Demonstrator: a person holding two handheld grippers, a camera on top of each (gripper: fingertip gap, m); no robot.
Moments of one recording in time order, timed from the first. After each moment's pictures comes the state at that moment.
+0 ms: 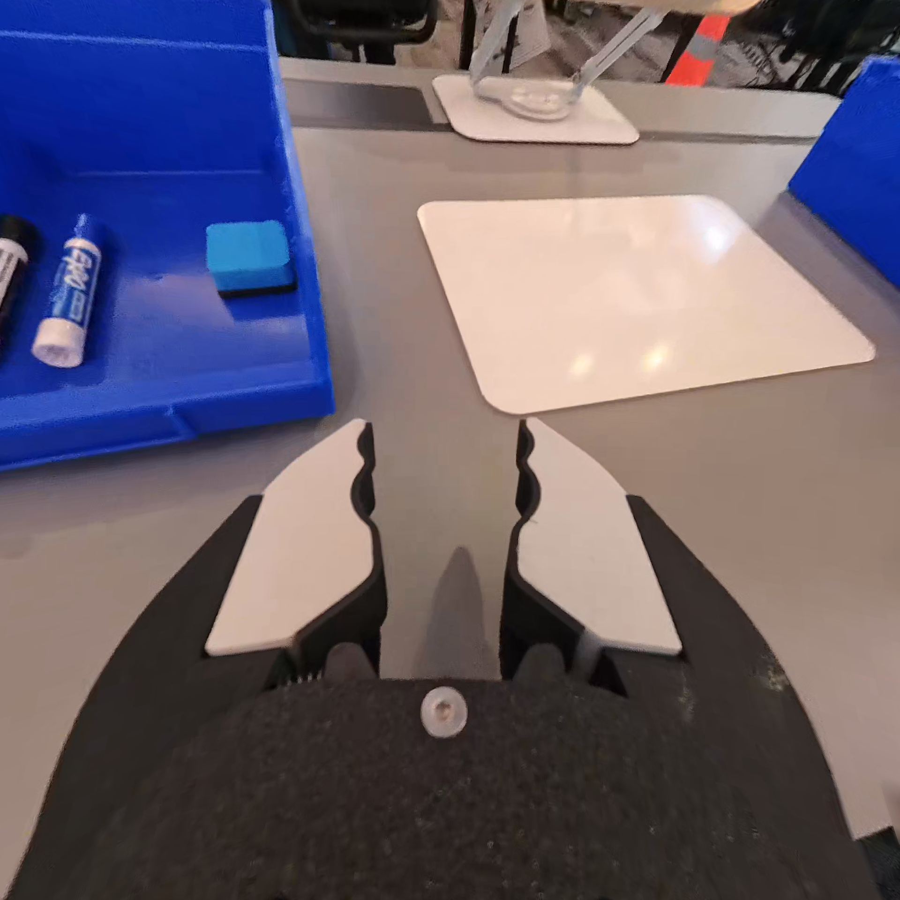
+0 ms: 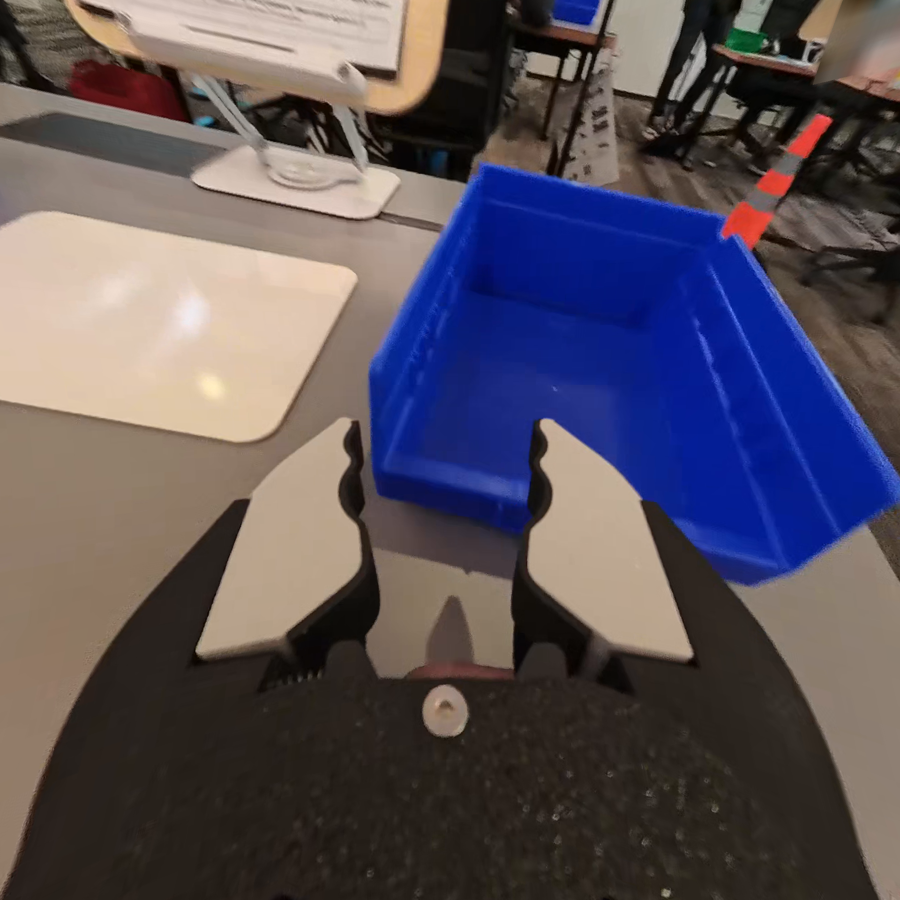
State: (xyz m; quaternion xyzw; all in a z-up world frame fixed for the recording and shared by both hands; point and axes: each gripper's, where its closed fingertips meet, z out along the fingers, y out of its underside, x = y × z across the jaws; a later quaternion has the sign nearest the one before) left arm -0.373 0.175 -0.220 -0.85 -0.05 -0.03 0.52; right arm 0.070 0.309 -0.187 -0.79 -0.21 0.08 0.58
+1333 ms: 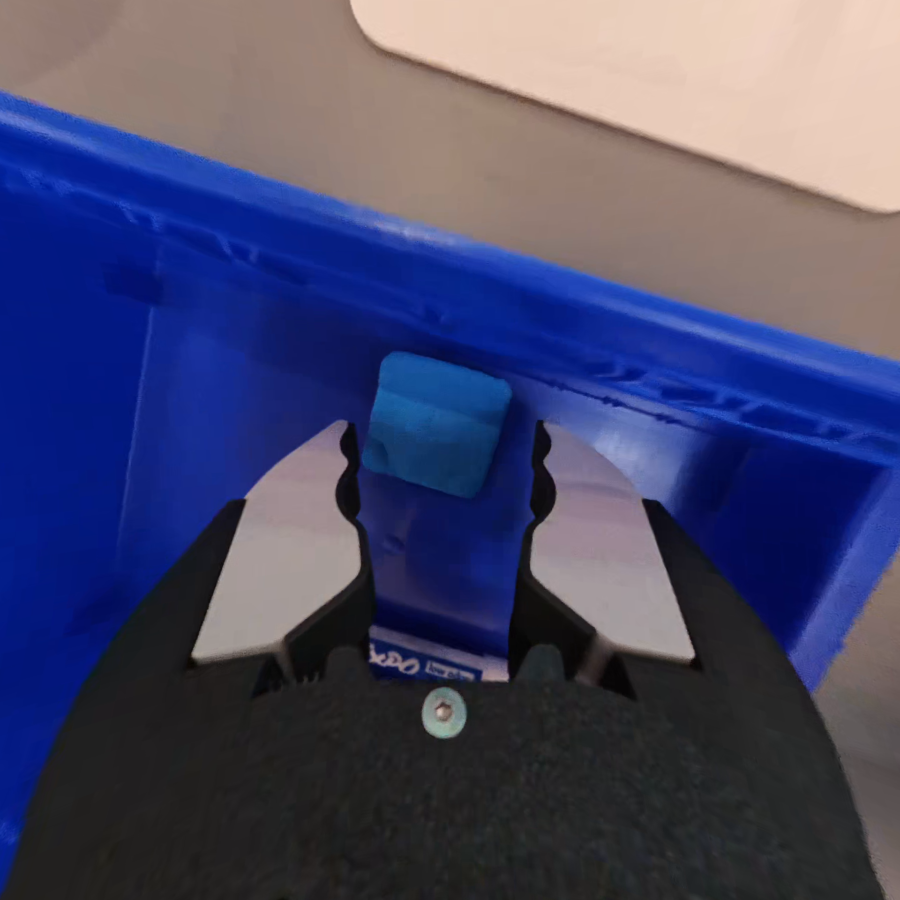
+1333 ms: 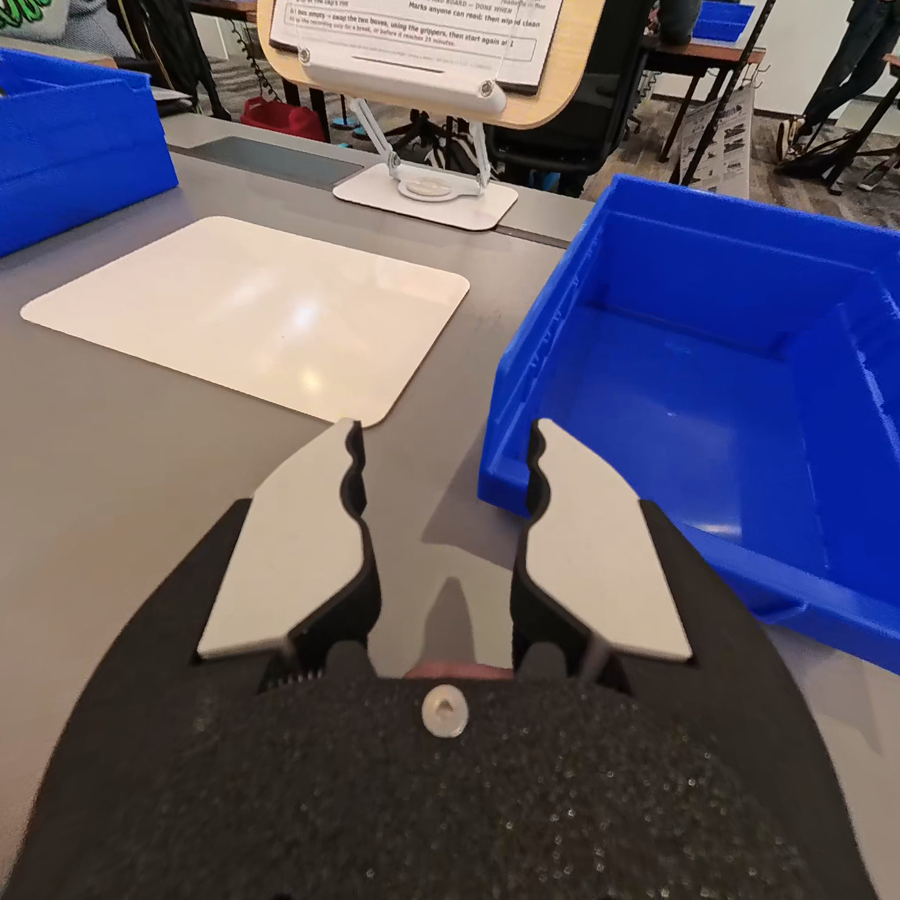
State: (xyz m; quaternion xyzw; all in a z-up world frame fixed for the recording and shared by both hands) left arm -0.503 0.314 -0.262 -0.87 0.45 -0.06 0.19; right arm 0.032 0.289 -0.196 -0.76 -0.28 0.16 0.56
